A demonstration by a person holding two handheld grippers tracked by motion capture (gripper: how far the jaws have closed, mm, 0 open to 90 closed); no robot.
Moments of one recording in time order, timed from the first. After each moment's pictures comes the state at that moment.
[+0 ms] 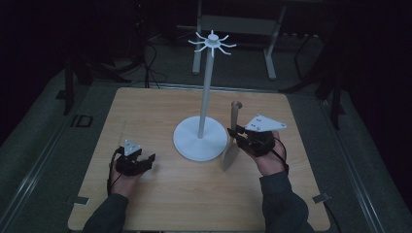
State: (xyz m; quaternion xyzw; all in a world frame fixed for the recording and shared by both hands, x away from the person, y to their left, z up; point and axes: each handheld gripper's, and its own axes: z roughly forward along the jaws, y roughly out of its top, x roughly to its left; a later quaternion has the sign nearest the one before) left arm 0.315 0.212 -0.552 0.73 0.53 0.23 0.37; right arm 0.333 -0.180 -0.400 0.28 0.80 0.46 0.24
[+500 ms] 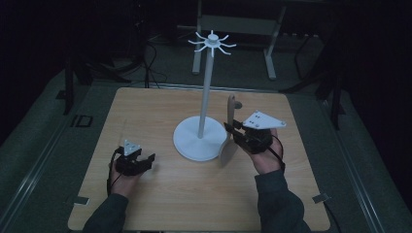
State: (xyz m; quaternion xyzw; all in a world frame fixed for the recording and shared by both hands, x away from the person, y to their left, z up) left arm 0.315 0.212 -0.552 0.72 0.53 0.23 0.37; right arm 0.330 -0.168 -0.385 0.28 0.78 0.49 0.26
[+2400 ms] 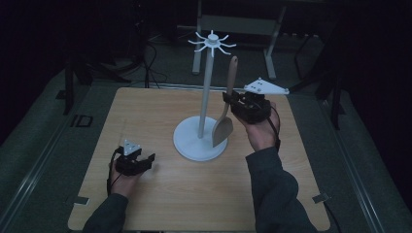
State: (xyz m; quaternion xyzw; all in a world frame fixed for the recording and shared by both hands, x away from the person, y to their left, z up) left arm 0.315 0.212 -0.552 0.72 0.53 0.23 0.37; right arm 0.370 -0.151 -0.326 0.34 0.74 0.53 0.26
